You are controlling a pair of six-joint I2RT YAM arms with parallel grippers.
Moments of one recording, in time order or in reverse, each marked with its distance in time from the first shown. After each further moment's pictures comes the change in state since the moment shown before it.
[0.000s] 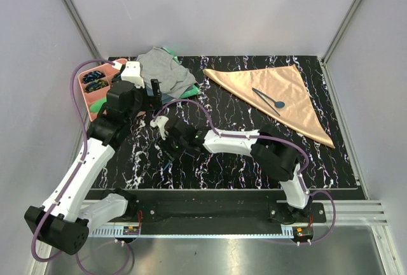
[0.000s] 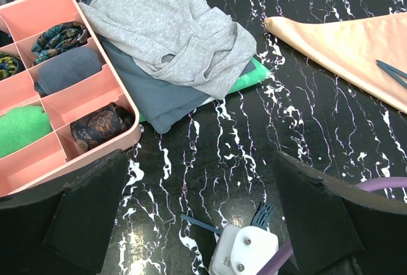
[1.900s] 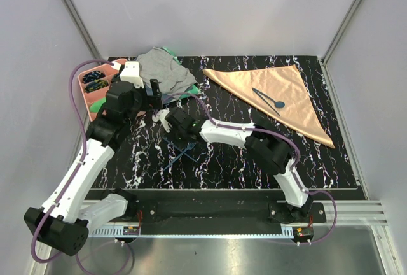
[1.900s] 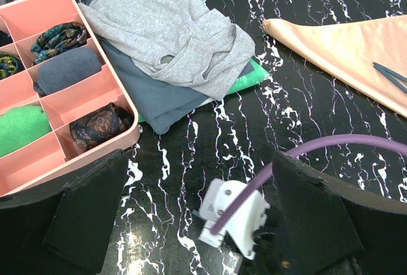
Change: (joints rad) left arm 0.000 -0.006 0.000 0.000 0.000 -0.007; right arm -0.076 0.129 0.184 -0.224 0.109 -0.213
